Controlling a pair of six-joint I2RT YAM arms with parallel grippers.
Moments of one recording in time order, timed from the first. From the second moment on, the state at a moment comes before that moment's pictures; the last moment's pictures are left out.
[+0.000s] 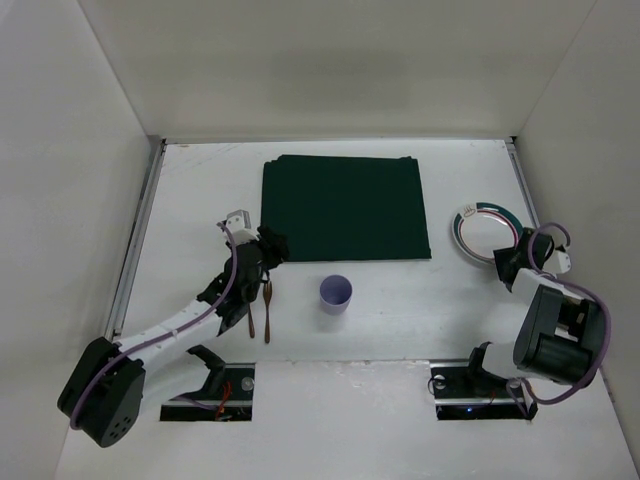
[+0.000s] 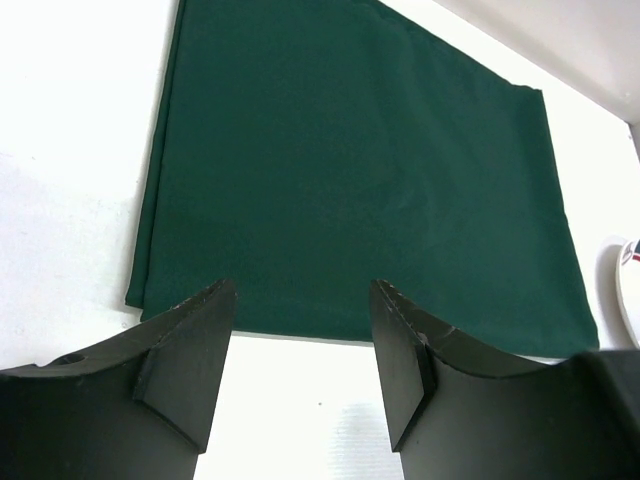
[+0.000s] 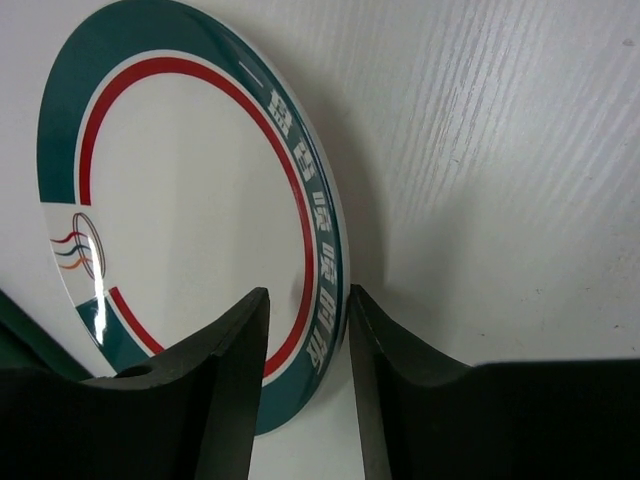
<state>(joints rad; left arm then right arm) -0.61 1.01 0.37 0.34 -0.45 -0.66 -0.40 1.34 0.49 0.08 0.16 1.00</state>
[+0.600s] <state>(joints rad) -0.59 1.02 0.36 0.35 -0.45 -0.66 -0.44 1.32 0.50 0.14 0.09 1.02</state>
